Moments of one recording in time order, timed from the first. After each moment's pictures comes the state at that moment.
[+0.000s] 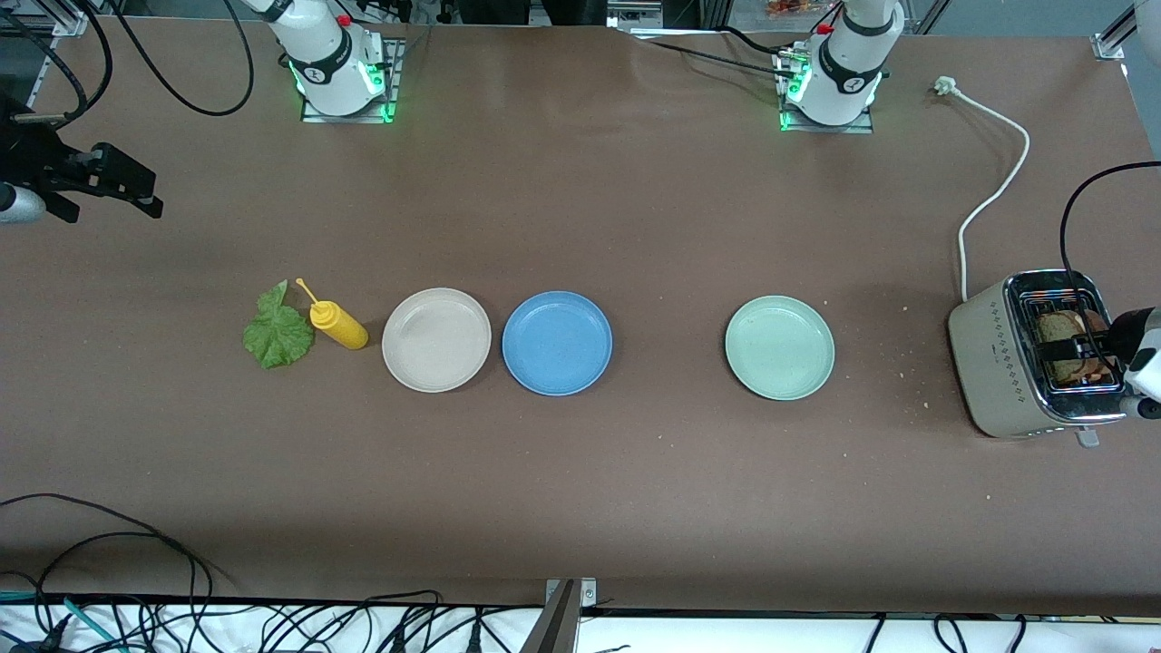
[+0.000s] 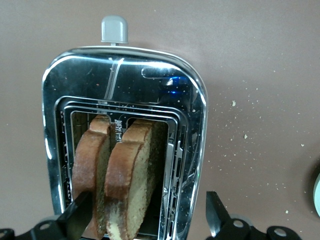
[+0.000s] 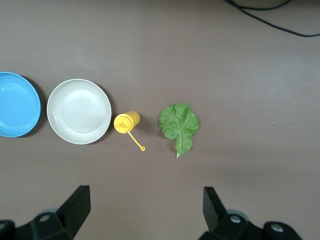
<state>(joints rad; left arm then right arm) 0.30 0.52 -0.03 -1.43 0.15 1.75 0.05 0.03 0.00 0.00 -1.55 0.01 1.57 -0.04</state>
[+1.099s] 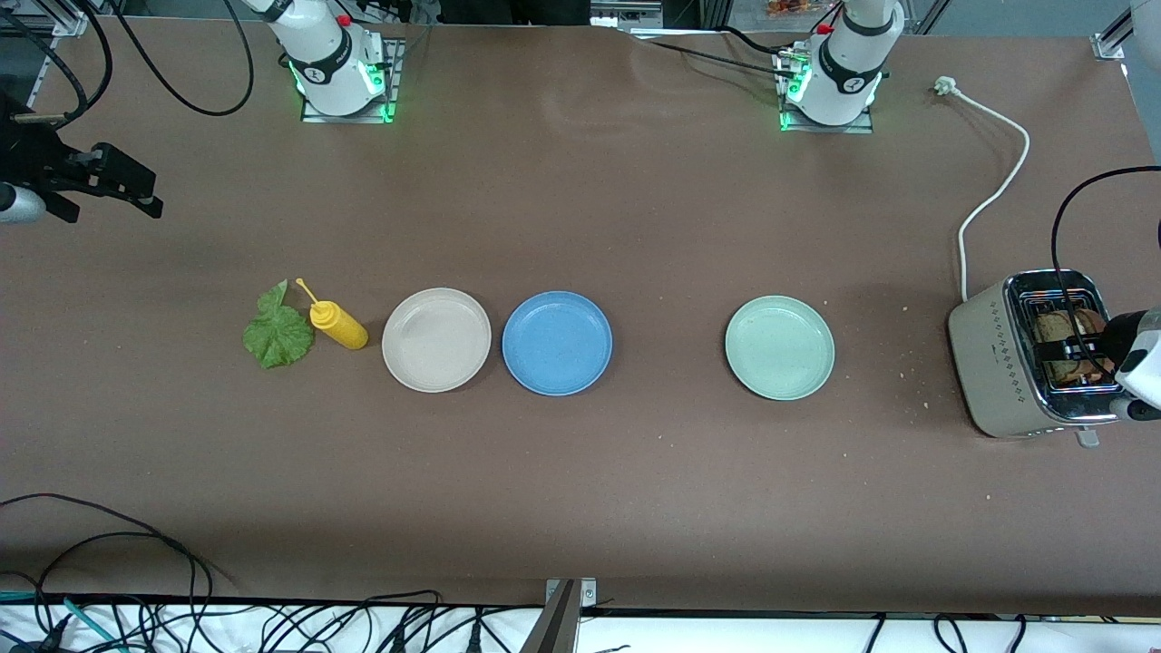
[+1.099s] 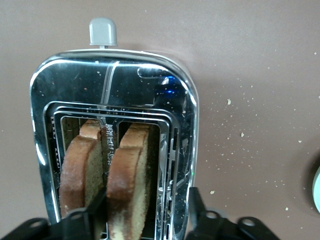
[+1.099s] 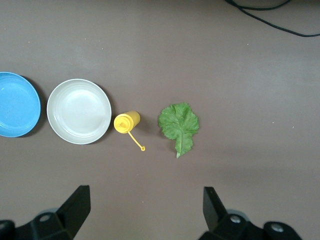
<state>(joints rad) 0.30 0.53 -0.04 -1.43 0.15 1.75 0.07 0.03 0.00 0.00 -1.55 0.01 1.57 -0.04</state>
